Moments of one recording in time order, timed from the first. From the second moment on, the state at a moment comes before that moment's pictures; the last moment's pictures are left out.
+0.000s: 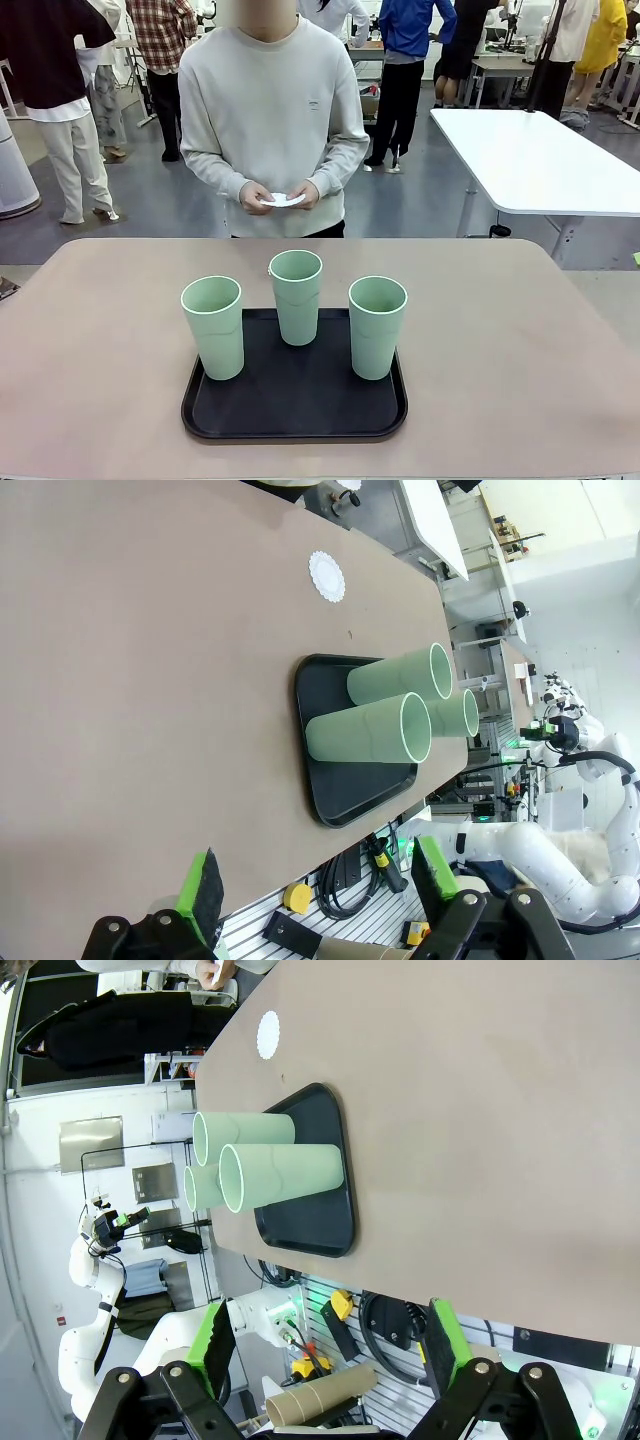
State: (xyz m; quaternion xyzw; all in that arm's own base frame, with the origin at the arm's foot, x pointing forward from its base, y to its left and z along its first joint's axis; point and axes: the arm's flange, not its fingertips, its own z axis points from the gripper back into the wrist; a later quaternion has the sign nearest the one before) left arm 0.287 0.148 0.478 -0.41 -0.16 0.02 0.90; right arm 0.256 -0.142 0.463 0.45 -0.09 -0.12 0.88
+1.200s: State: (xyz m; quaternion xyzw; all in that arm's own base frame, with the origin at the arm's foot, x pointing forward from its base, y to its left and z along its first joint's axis) left arm 0.287 0.148 0.478 -0.41 -0.16 0.02 0.90; right arm 0.261 -0.141 0.471 0.43 -0.11 -0.09 0.89
